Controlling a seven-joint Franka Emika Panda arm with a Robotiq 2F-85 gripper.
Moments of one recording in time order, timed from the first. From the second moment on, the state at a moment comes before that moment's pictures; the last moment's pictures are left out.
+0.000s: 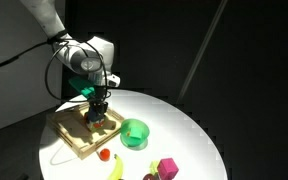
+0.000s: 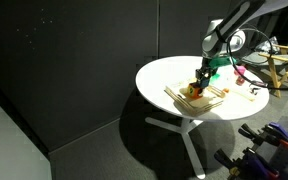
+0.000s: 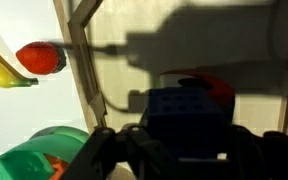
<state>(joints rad) -0.12 0.45 -0.14 -2.08 0.07 2.55 0.04</state>
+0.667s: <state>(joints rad) -0.12 0.40 -0.18 -2.10 0.05 2.55 0.10</state>
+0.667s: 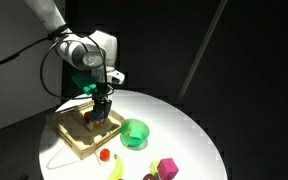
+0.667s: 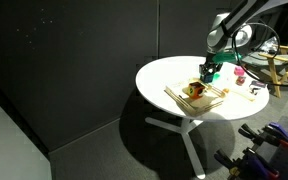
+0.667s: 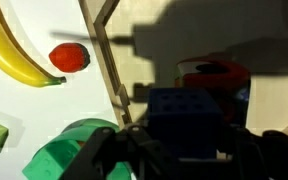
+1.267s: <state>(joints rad) -0.09 0.26 -0.30 -2.27 -0.06 2.57 0.44</state>
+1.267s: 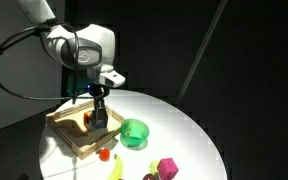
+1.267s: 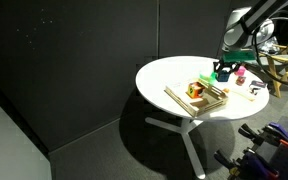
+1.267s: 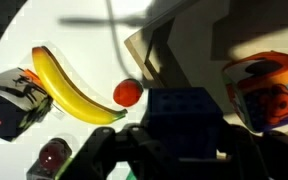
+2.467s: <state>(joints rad) -0.20 0.07 -0.34 -2.59 -0.07 2.77 0.68</state>
